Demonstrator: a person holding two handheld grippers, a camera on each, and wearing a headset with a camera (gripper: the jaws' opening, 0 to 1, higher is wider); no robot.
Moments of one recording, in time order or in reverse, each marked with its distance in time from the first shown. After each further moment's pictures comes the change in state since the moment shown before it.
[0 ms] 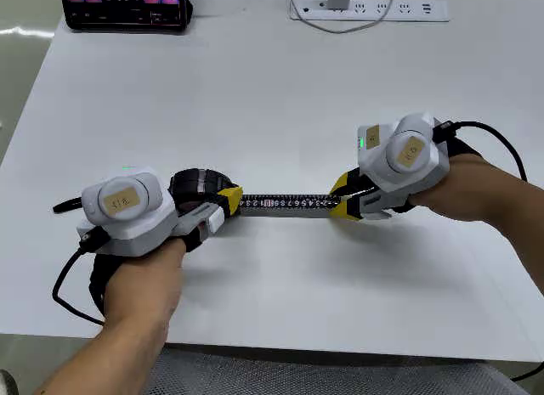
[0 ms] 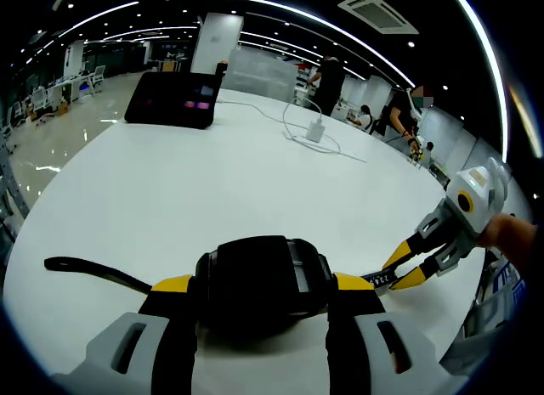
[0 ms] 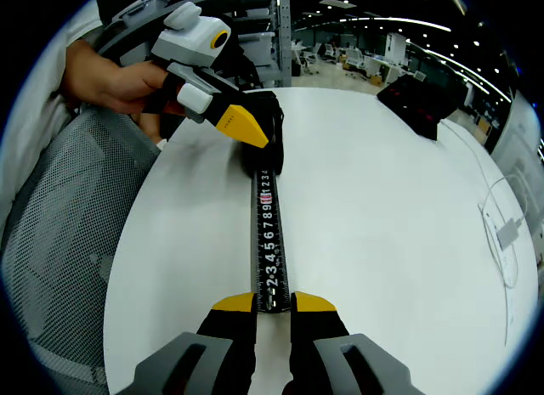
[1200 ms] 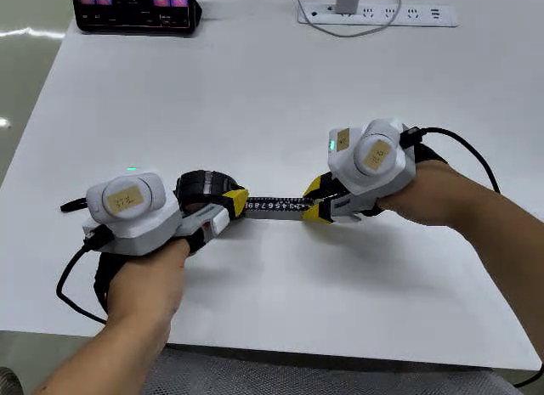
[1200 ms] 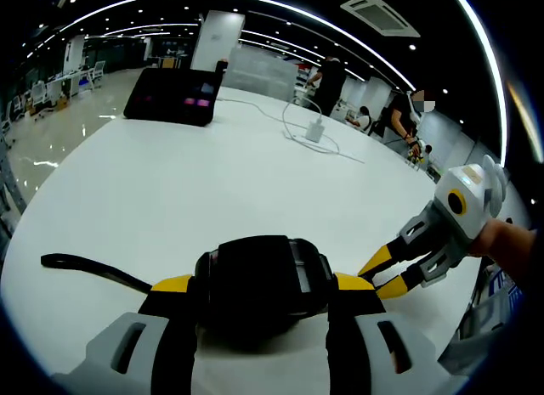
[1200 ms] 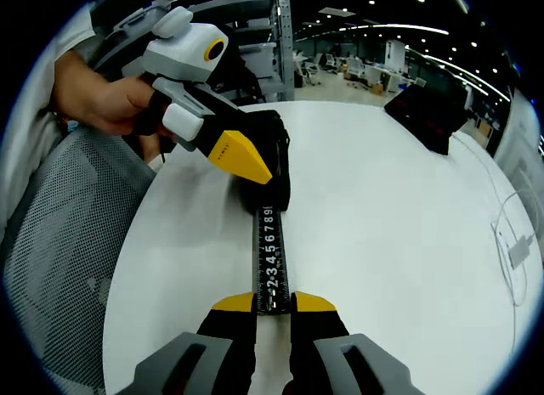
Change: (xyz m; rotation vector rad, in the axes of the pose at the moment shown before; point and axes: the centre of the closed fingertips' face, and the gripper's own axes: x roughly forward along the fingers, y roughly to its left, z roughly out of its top) left arm 0.001 0.000 0.000 -0.019 0.008 -0.017; right arm 0.030 0.000 0.036 0.009 -0.069 0.023
